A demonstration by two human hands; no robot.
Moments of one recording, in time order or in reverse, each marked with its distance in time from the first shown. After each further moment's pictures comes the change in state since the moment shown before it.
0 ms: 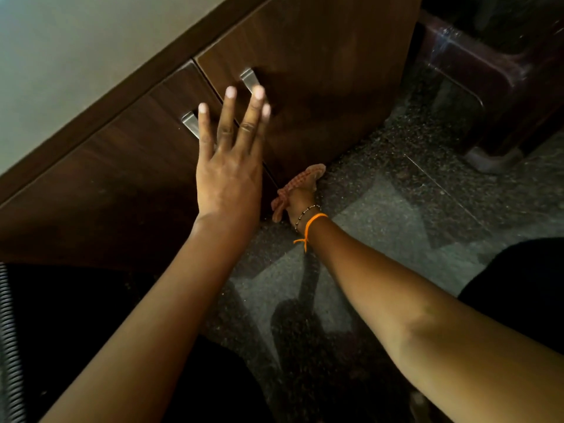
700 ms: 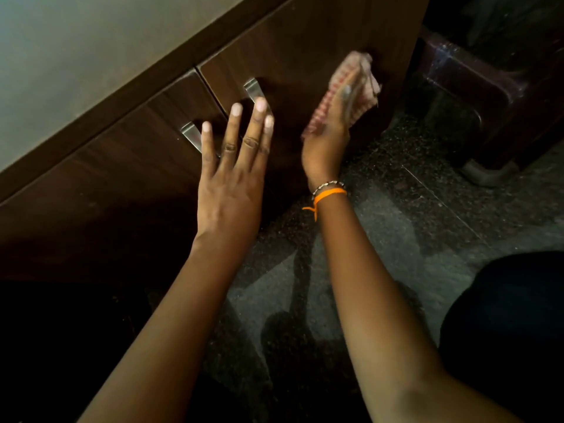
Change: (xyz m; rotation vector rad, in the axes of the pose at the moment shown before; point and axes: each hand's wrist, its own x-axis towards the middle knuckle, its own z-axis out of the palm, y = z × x) left_hand -0.003 0.002 0.018 -0.019 0.038 -0.001; right_hand 0.022 -0.074 -0.007 -0.204 0.460 -0.904
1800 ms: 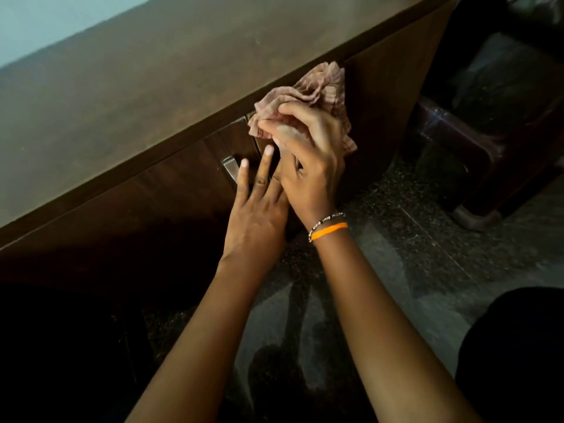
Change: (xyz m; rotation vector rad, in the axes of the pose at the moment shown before) left_hand -0.001 -0.006 -0.001 -0.310 -0.087 0.050; right_hand -0.034 -0.092 -0.013 -0.148 -0.012 -0.755
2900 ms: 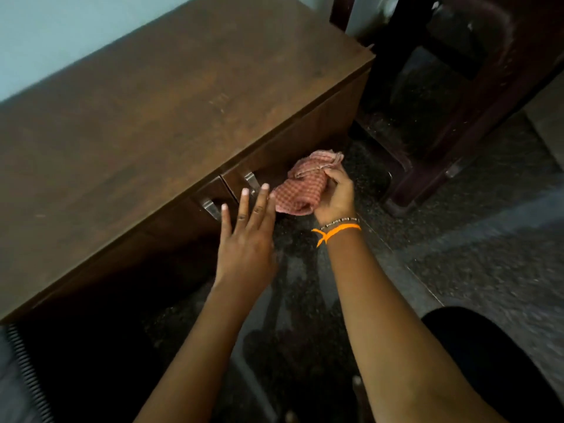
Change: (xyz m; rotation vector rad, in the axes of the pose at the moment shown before) left_hand 0.000 0.008 -0.096 -0.406 -0.278 -0.049; right_hand 0.038 0.056 -0.065 1.151 0.296 1.371
